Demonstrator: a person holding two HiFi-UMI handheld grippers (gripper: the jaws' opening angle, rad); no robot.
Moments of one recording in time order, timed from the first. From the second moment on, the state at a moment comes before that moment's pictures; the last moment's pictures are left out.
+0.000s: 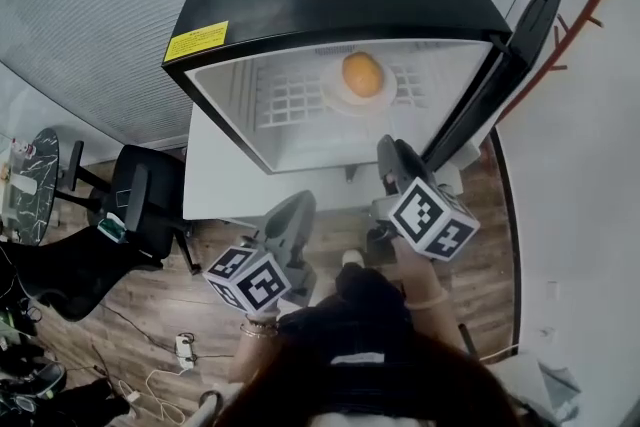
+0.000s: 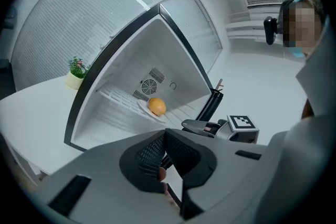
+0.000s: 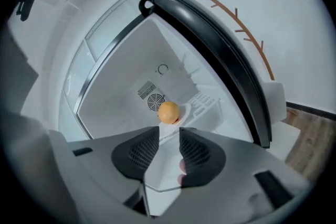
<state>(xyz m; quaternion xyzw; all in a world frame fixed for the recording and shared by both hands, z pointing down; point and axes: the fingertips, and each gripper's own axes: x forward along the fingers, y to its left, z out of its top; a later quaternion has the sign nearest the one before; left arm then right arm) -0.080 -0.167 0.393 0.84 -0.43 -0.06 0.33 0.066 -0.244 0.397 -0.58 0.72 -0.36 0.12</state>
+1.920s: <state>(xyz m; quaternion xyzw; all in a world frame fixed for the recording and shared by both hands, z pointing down) -0.094 0.033 0.384 0.87 -0.43 -0.03 0.24 0.010 -0.006 0.353 -0.58 0.79 -0.17 0.04</state>
